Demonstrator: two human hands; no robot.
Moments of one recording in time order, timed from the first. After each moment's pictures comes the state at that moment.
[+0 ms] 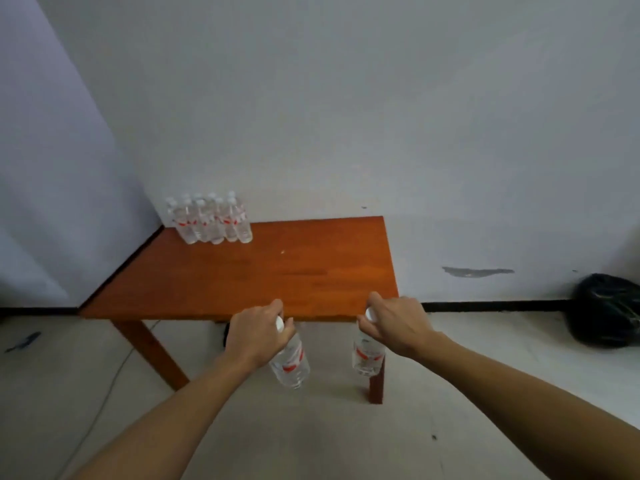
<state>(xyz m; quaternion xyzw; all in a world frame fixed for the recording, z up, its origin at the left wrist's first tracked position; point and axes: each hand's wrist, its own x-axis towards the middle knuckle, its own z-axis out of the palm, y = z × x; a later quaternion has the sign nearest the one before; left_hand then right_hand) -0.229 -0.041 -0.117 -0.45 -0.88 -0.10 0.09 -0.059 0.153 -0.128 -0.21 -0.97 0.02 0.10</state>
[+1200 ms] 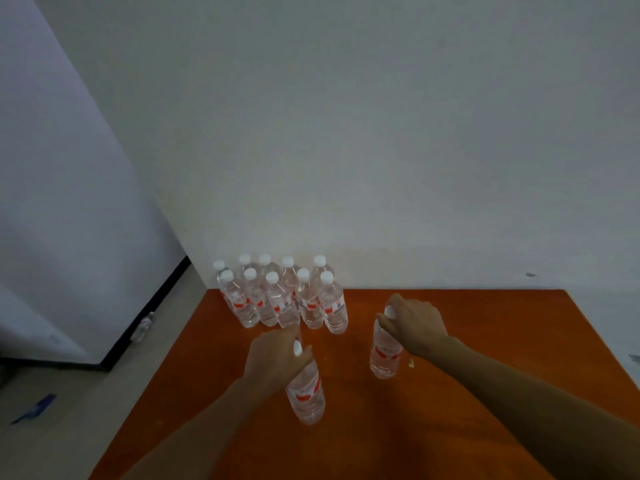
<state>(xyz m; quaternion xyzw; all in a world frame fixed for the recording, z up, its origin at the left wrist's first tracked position) -0.855 0.065 -0.168 -0.42 -0.90 -0.13 0.01 -0.718 0.292 -0.189 -0.30 -0.95 0.08 0.10</state>
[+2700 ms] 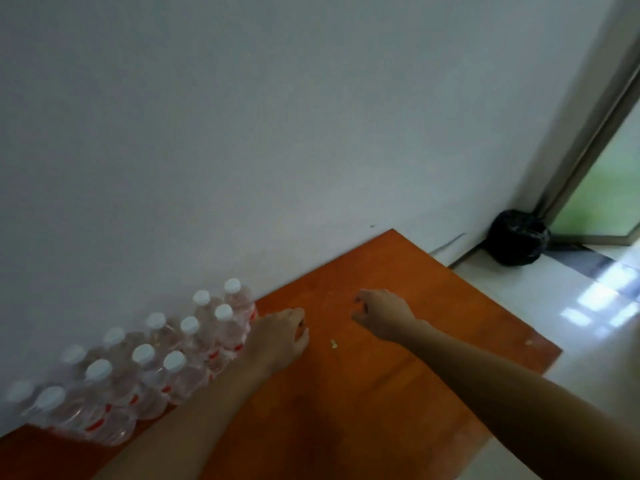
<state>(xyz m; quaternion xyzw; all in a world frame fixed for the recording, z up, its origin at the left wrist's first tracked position) -0.899 0.207 -0.187 -0.77 -0.63 -0.11 -0.03 -0.683 0.282 -0.198 -0.56 -0.81 0.19 0.05</state>
